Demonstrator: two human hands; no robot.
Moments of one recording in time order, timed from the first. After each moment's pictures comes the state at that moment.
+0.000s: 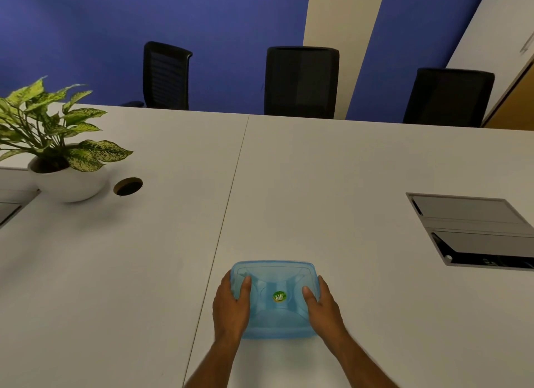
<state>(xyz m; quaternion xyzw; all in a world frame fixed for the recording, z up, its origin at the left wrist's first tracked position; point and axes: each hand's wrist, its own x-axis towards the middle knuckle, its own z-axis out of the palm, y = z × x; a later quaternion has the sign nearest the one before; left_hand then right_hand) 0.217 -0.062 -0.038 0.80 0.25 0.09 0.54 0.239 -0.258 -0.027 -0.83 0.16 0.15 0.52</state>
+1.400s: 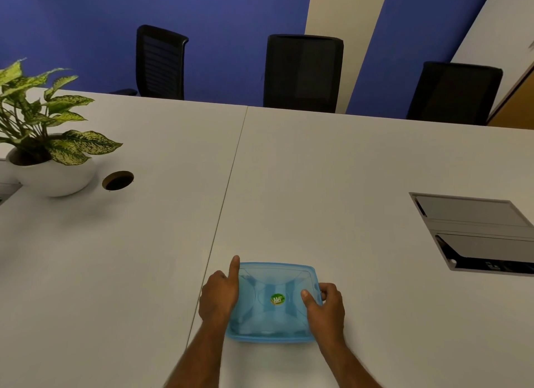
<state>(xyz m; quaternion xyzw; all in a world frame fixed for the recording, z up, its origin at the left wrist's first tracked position) 0.276 -0.036 -0.047 0.85 0.36 -0.07 0.37 0.258 -0.252 -0.055 -0.82 0.22 -0.02 0.53</state>
